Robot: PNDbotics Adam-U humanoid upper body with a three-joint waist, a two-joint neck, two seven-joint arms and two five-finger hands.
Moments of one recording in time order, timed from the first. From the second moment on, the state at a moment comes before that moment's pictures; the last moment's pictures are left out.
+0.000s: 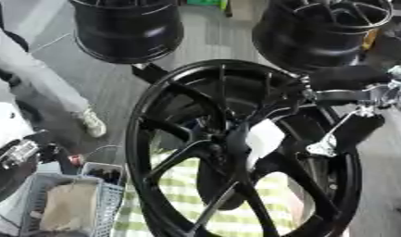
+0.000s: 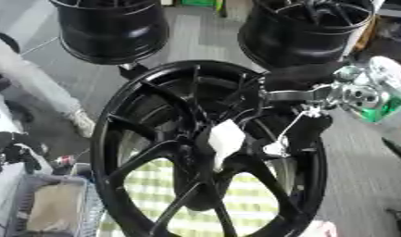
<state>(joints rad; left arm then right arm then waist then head) -0.15 0.15 0.21 -1.71 -0.07 0.00 -0.89 -0.51 -0.95 0.44 -1.99 0.38 0.06 0.75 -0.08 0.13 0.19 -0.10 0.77</state>
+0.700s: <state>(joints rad) -0.15 0.15 0.20 -1.70 -0.07 0.00 -0.89 -0.54 -0.92 0.46 -1.99 0.38 0.08 0.77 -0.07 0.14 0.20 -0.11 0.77</state>
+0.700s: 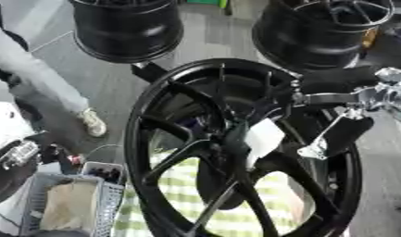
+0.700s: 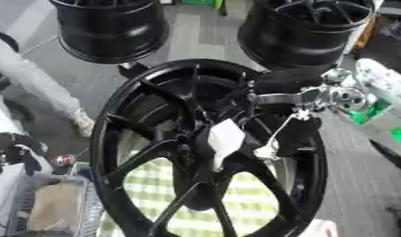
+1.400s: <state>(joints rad) -0.15 0.15 0.20 -1.70 -0.07 -0.01 -0.90 -0.56 -0.89 0.49 -1.99 0.38 0.11 0.79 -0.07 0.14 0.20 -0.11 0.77</state>
